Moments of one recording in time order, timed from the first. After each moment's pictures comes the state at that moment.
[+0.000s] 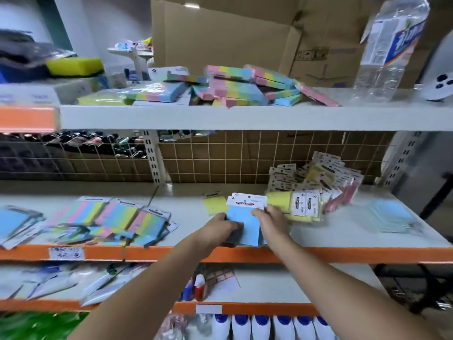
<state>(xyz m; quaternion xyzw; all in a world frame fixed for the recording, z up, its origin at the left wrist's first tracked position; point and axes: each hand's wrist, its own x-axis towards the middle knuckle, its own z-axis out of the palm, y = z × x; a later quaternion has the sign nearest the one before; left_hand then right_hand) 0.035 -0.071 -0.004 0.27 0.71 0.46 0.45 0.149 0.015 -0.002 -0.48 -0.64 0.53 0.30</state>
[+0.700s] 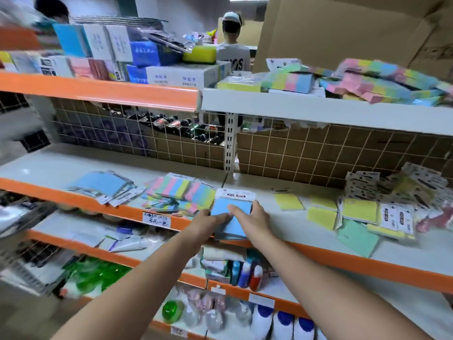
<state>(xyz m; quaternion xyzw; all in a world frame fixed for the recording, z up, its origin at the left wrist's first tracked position) -0.085 -0.248 0.005 0.14 0.73 0.56 0.37 -0.017 -0.138 -0.014 -0.39 -0.74 0.52 0.19</state>
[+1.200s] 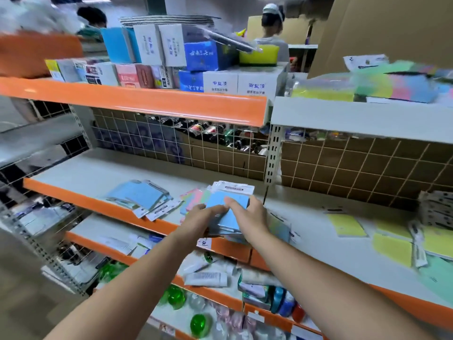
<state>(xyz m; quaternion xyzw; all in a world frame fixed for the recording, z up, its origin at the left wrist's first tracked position) -0.214 -0.299 0.009 0.05 0.73 0.60 0.31 -0.151 -0.187 -0.004 -0.34 -0.72 0.56 0.22</state>
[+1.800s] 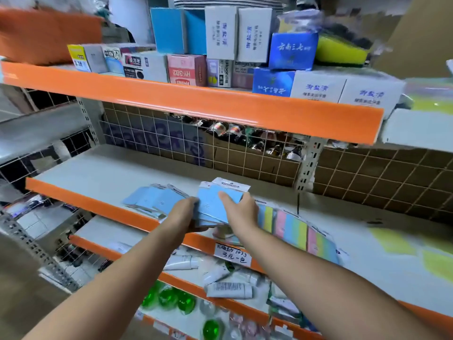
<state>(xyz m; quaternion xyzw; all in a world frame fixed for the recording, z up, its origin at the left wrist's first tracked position) -0.341 -0.366 0.007 -0.08 0.67 0.67 0.30 -0.273 -0.261 0.001 -0.39 -0.71 0.56 0.20</state>
